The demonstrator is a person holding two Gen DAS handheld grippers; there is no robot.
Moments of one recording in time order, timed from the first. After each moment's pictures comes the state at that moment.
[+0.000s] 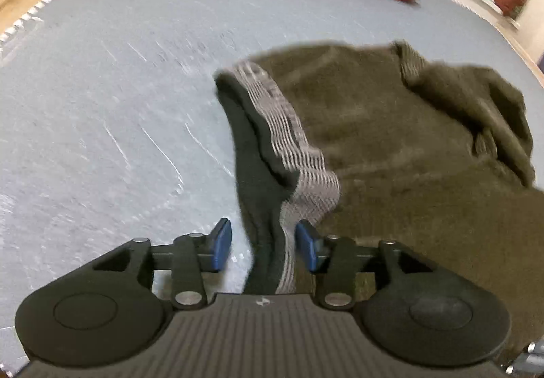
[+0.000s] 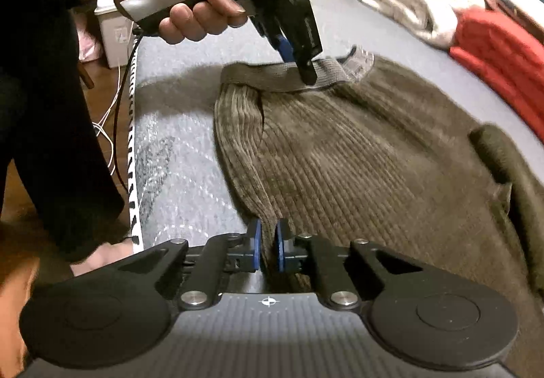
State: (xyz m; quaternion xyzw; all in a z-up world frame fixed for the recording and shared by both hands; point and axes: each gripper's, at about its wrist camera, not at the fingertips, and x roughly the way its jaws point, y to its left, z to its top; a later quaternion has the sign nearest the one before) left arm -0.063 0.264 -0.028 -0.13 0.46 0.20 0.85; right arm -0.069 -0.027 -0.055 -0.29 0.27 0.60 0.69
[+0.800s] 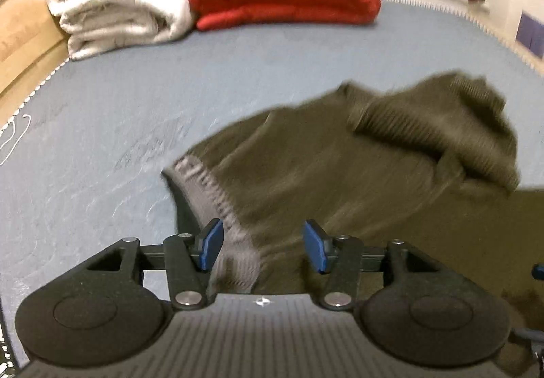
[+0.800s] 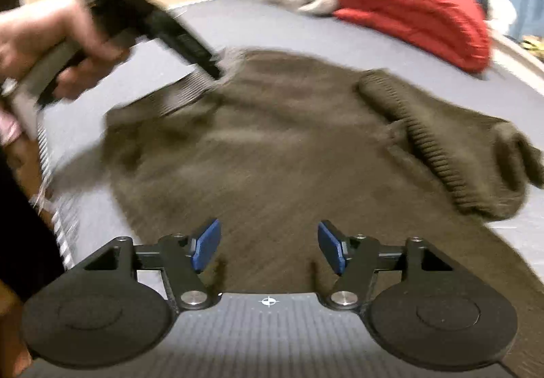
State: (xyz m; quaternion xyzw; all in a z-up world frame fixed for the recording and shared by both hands) left arm -0.009 0.190 0.014 -0.03 0.41 0.18 0.89; right arm 0.006 -0.080 -0.017 -0.17 0.32 0.45 0.82
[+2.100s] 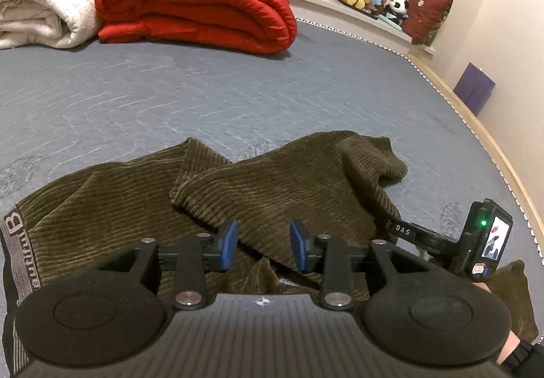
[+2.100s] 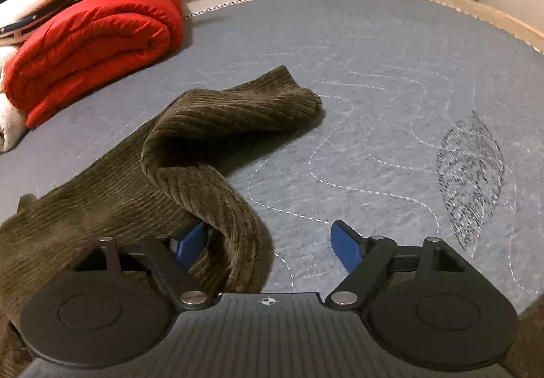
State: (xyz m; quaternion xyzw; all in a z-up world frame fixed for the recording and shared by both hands) left arm 0.121 0.093 0.047 -0.14 0.39 0.07 0.91; right arm 0.296 -0.161 -0.105 0.08 0.37 0.10 0.92
